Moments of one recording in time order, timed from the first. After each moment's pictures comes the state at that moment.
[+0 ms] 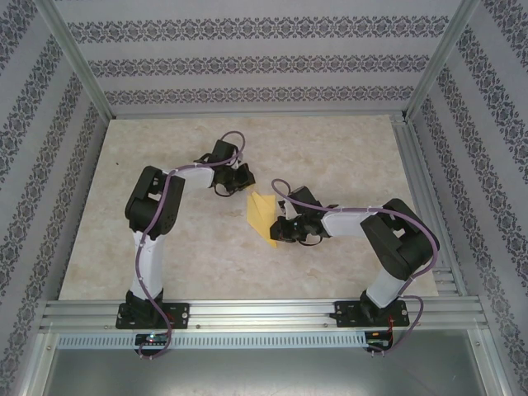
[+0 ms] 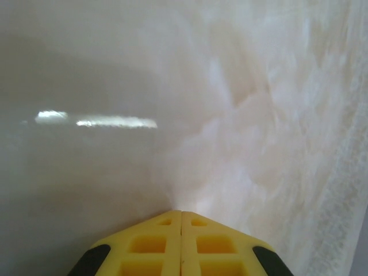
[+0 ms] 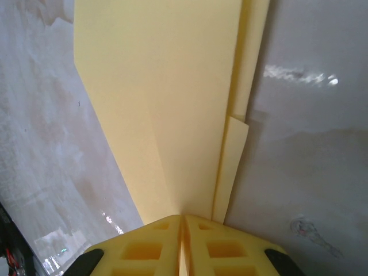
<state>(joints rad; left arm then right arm) -0.37 2.15 1.39 -0.18 0.47 -0.78 0.62 1.69 0.71 -0.06 -0.50 0.63</state>
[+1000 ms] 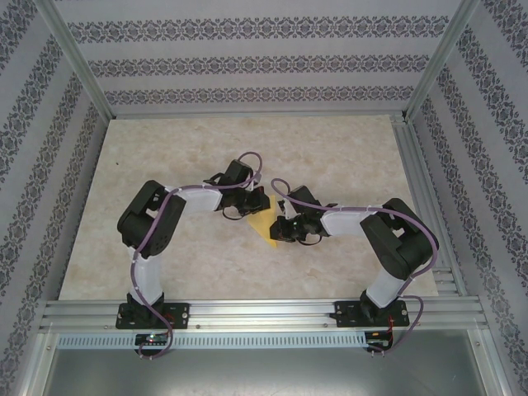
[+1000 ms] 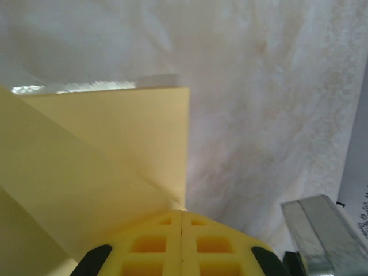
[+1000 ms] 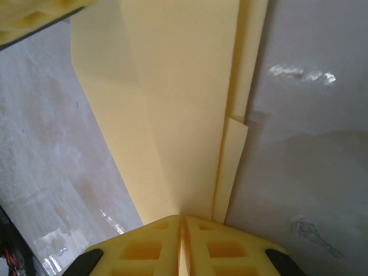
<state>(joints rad) -0.57 1.97 1.13 -0.07 0.53 -0.82 0.62 1.70 0.72 -0.08 -0.49 0.63</state>
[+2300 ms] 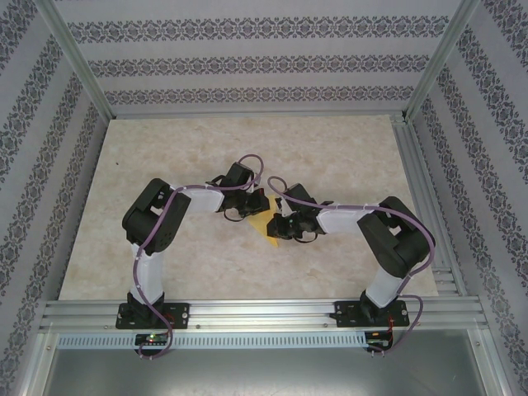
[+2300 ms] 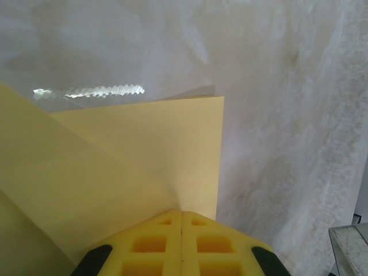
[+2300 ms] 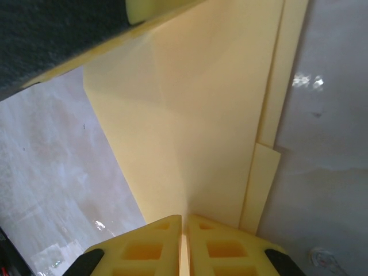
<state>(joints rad) -0.57 2.01 1.12 -0.03 0.50 -0.82 0.64 1.72 0.77 -0.10 -0.45 0.66</state>
